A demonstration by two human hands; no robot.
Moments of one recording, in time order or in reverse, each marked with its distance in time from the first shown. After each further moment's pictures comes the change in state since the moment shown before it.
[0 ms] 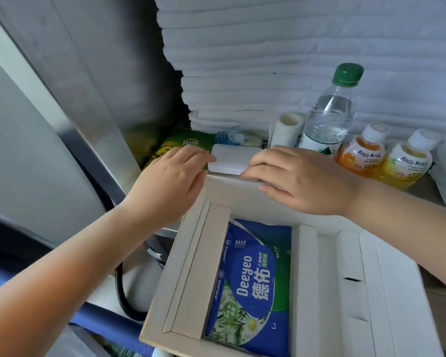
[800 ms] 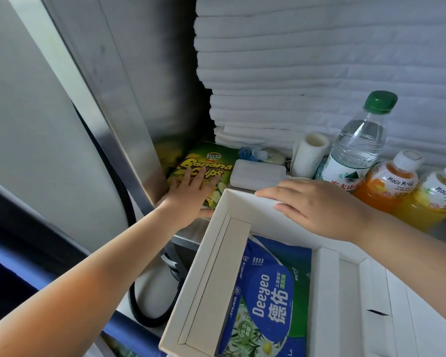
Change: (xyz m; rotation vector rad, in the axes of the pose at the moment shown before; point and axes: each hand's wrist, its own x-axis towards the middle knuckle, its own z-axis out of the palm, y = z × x) left_hand 0.010 -0.070 0.077 0.340 -0.580 -0.227; right_hand 0.008 0.001 0.018 0.088 -0.030 0.088
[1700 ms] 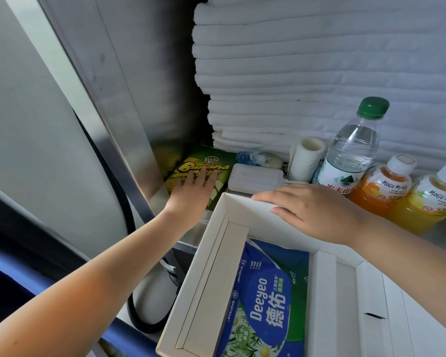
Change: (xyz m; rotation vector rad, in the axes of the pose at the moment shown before) left_hand 0.008 0.014 0.001 0.067 0.194 -0.115; right_hand -0.001 0.001 0.002 0.020 -0.011 0.037
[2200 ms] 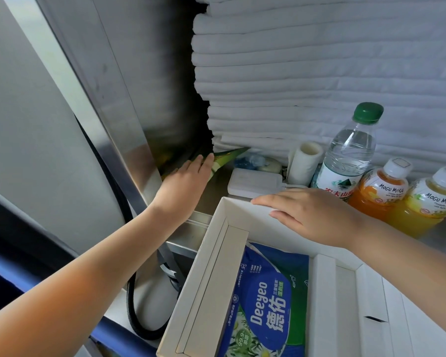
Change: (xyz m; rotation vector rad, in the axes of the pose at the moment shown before) left_hand -0.017 -0.013 -0.057 -0.095 0.209 -0.013; right_hand 0.000 0.000 0.001 0.023 -0.003 0.017
